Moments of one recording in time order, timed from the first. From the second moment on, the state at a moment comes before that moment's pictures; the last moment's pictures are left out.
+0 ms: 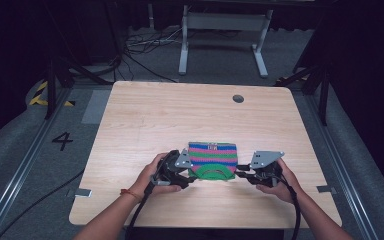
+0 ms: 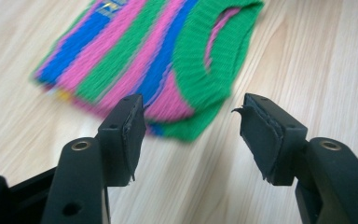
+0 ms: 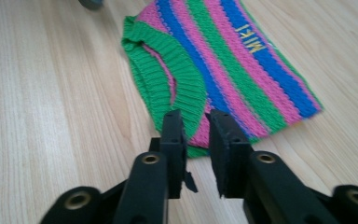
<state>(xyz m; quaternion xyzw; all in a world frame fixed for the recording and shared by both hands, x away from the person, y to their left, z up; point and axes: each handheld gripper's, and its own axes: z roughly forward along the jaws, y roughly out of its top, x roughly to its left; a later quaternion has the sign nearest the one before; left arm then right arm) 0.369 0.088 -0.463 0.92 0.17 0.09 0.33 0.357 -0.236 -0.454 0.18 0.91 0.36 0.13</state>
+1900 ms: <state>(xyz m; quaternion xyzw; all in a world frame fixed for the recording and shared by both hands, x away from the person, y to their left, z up) 0.316 0.289 -0.500 0.86 0.37 0.12 0.34 0.297 -0.411 -0.505 0.44 0.81 0.35 0.17</state>
